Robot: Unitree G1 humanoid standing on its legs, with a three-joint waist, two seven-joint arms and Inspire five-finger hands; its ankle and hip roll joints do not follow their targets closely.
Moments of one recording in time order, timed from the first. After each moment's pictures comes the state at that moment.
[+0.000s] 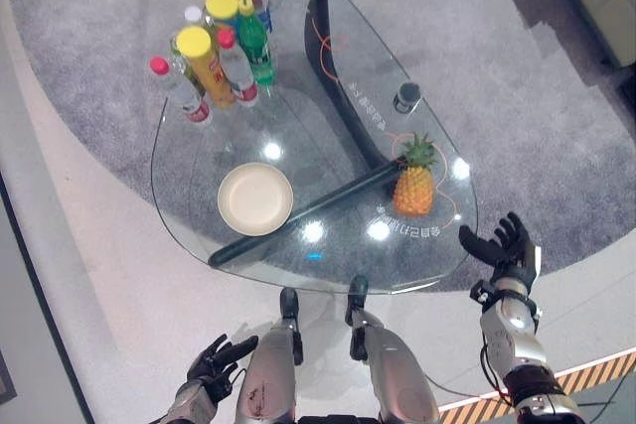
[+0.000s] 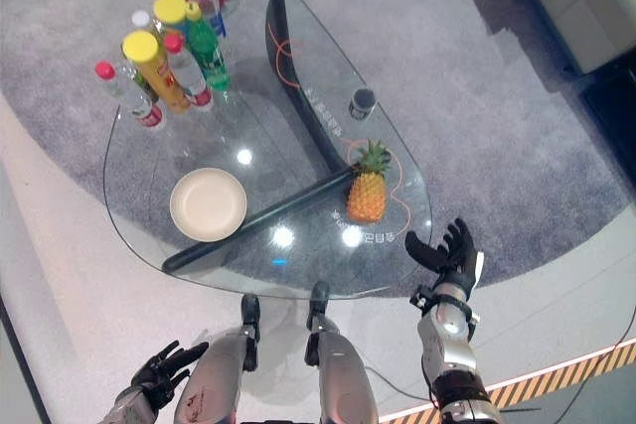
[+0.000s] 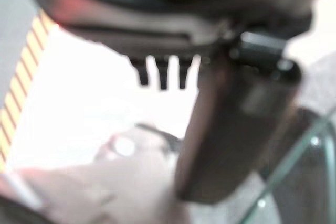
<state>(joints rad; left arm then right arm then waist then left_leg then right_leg) -0.11 0.28 -0.07 1.16 -0.74 -0.07 -0.01 -0.25 -0.34 -0.03 0.56 0.50 -0.26 -0.38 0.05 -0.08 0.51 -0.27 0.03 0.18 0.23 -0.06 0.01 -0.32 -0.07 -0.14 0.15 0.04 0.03</state>
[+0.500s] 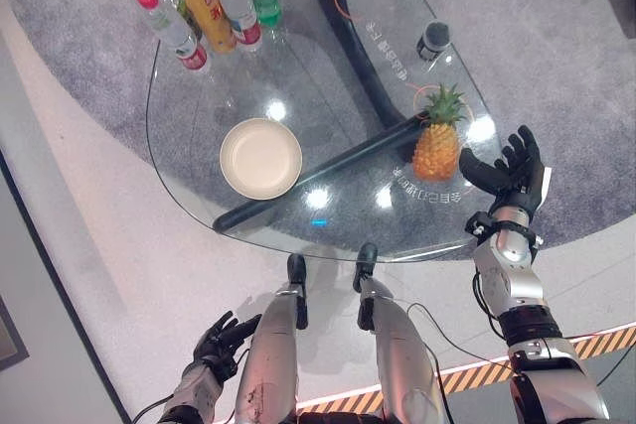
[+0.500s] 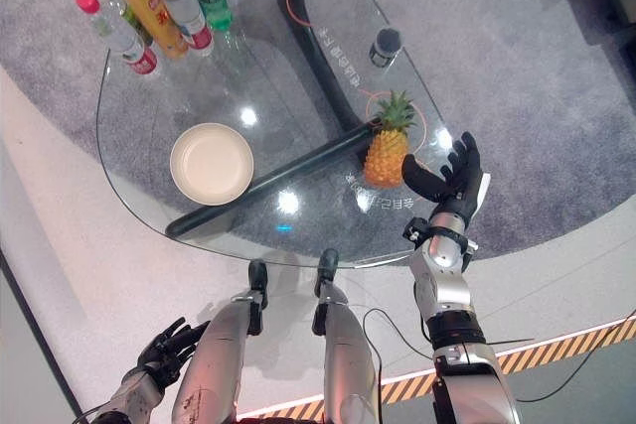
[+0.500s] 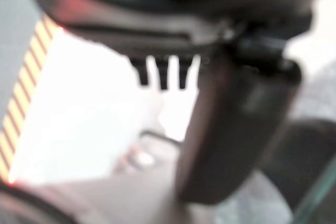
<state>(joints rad) -0.14 0.28 -0.13 1.08 -0.78 -0.07 0.02 -0.52 -0.39 0.02 0.50 0.47 -0.20 -0.47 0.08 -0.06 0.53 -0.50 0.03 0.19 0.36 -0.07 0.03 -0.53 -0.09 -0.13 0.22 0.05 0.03</state>
